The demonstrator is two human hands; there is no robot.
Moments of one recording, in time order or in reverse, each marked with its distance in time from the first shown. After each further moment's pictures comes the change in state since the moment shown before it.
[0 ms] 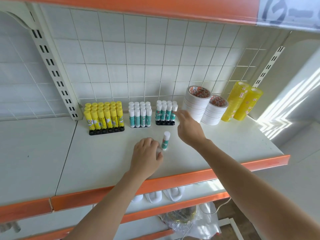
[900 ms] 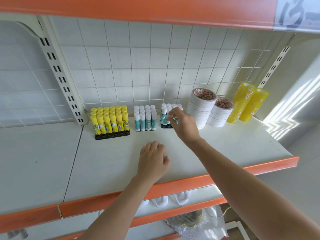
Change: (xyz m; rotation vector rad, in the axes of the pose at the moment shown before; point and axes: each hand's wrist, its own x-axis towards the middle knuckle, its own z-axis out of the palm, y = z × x) left_hand 0.000 0.001 0.003 0.027 0.001 0.004; right_hand 0.021 -0.039 0.007 0.352 0.213 0.019
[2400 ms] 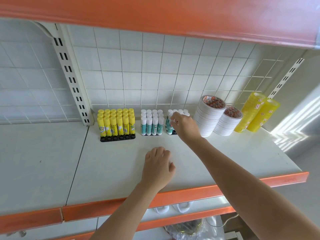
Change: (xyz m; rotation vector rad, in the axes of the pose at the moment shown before) left_hand 0.001 0.002 -0.001 0.008 0.022 -0.018; right_hand 0.030 0.001 0.017 -0.242 -0.199 0.024
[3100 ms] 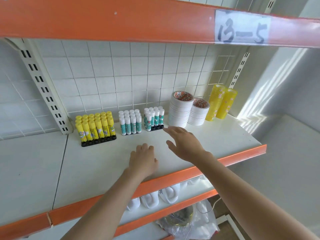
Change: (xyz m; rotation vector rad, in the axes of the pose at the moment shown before) left_hand 0.014 0.026 -0.047 0.176 -0.538 -0.019; right_hand -0.113 0.012 -0.058 -0.201 -0.184 -0.017
